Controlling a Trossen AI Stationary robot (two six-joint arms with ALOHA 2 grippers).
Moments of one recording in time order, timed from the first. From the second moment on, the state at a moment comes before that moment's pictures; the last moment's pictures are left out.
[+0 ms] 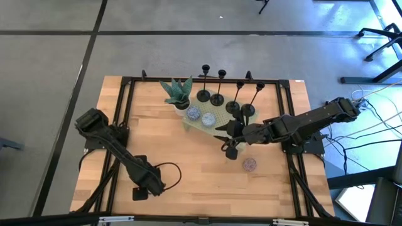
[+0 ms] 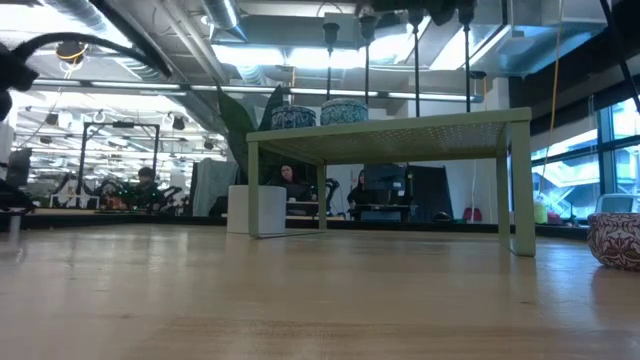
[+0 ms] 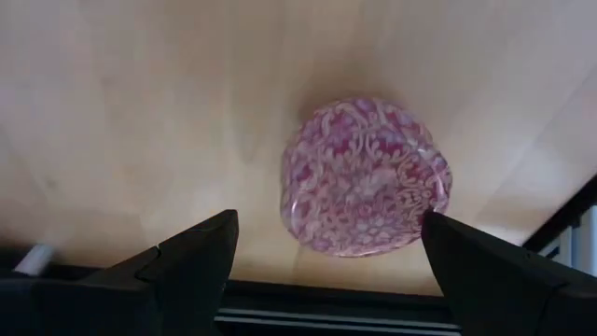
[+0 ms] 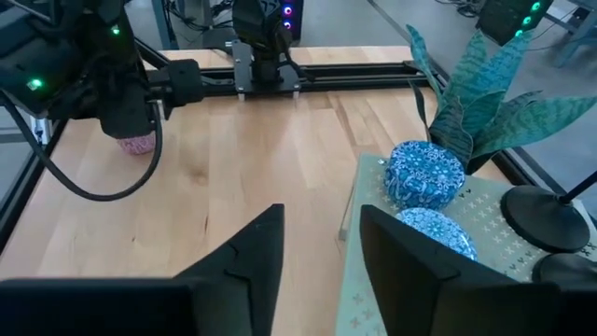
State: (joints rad) left arm -0.73 1.73 1.10 -1.10 0.27 -0.89; right arm 0.33 1.35 1.10 -0.26 0.47 0.19
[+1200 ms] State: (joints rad) left arm -0.73 1.75 1.10 -0.99 0.21 -0.83; right arm 0.33 1.35 1.10 -0.27 0.47 0.19
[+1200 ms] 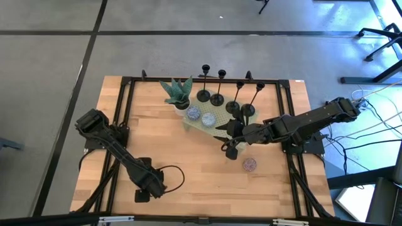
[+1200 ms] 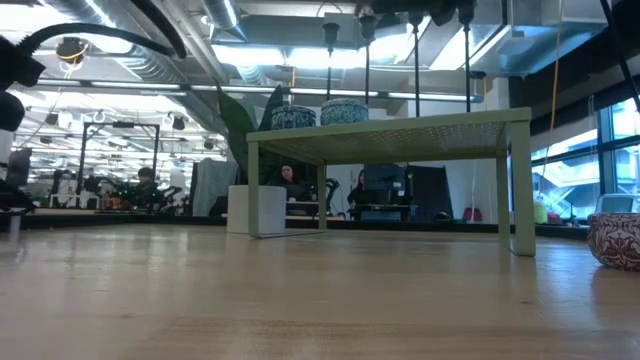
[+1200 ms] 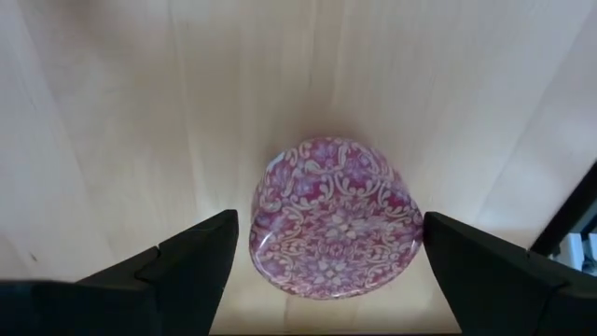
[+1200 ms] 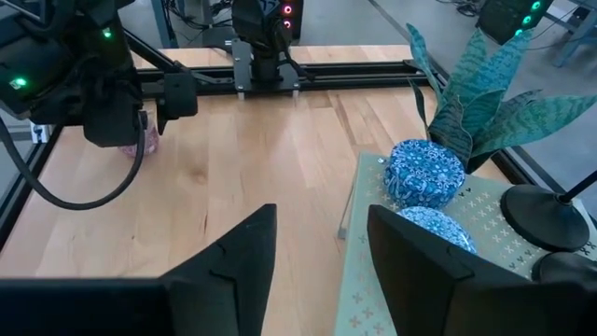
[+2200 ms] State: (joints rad) left arm -0.67 1.75 1.04 -0.92 0.23 -0.71; right arm 0.33 1.35 1.10 -0.21 0.47 -0.02
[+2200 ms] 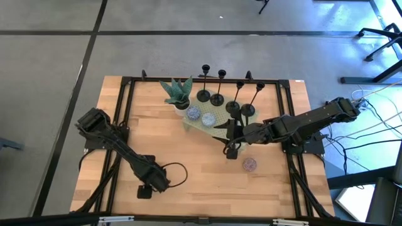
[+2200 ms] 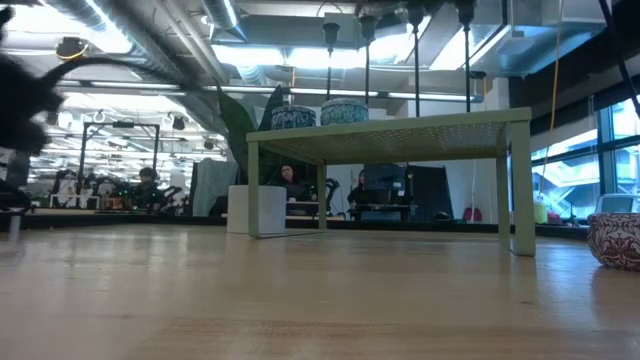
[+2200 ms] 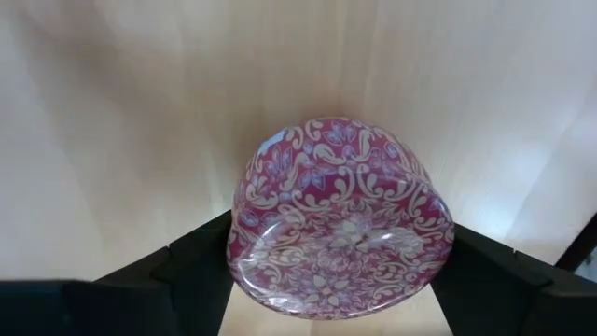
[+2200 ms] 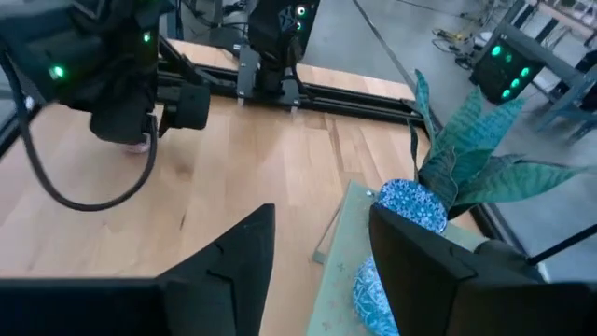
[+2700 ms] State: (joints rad) left arm -0.45 1.75 1.42 -0.90 -0.22 -0.17; right arm 0.33 1.35 1.10 -0.20 0.47 0.02
